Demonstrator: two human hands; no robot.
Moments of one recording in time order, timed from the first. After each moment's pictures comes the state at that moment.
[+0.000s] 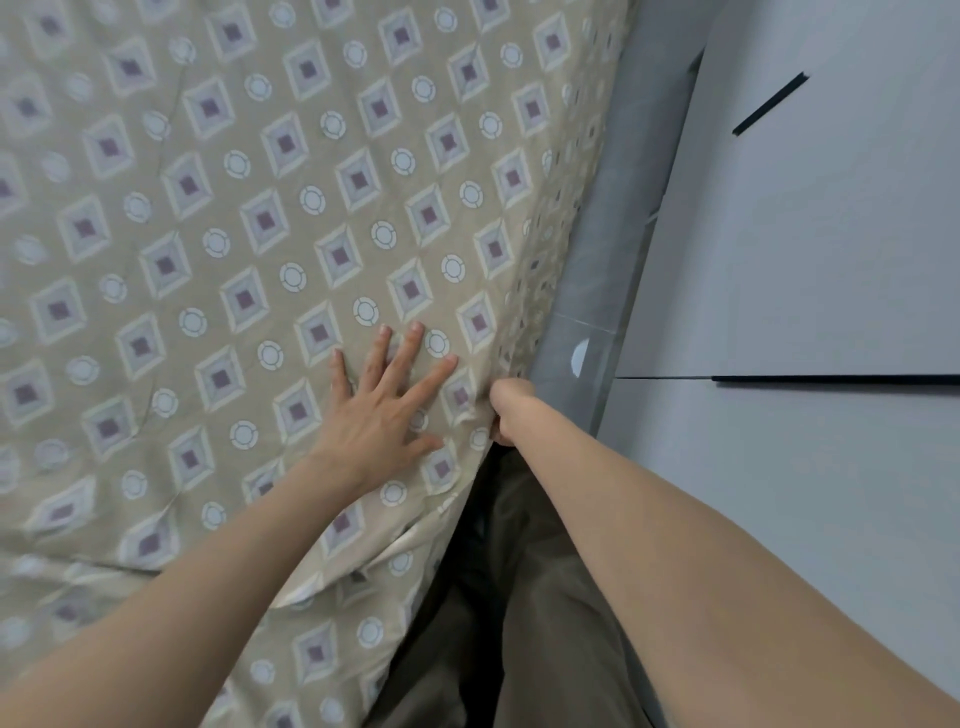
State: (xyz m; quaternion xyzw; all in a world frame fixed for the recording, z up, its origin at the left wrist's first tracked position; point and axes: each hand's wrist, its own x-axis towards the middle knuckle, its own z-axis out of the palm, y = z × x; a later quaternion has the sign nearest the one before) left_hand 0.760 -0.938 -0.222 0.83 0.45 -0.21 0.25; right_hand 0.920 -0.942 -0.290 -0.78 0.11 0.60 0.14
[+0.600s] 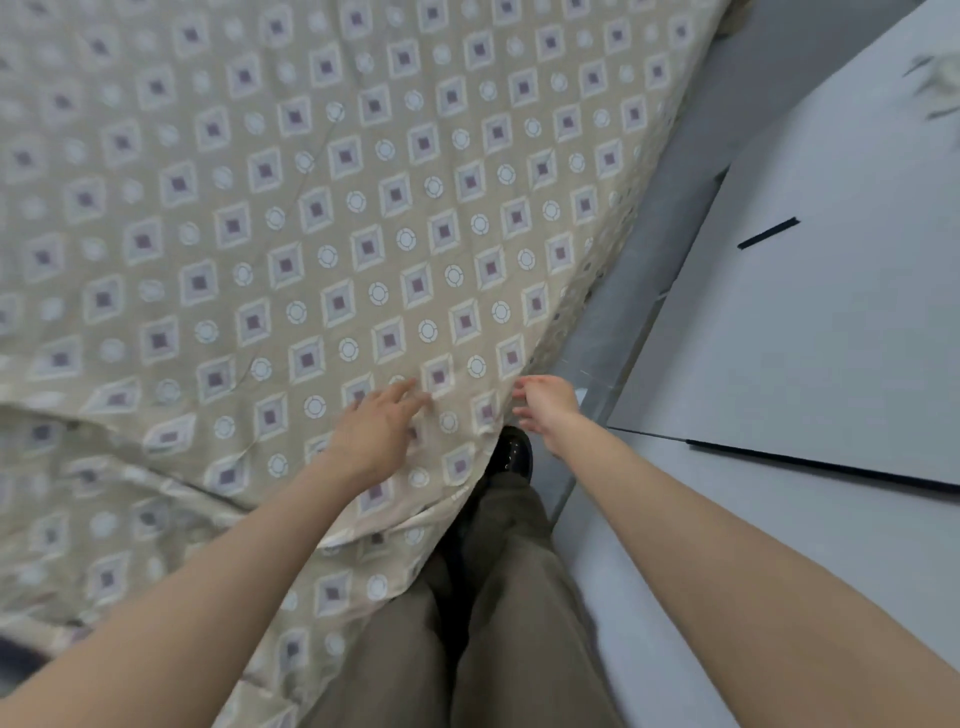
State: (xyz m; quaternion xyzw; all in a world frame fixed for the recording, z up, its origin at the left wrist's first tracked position) left_hand 0.721 -0.942 -0.162 0.73 0.54 -0.20 0.37; right_hand 0.921 -0.927 -0.175 -0.81 -0.12 0.56 0.14
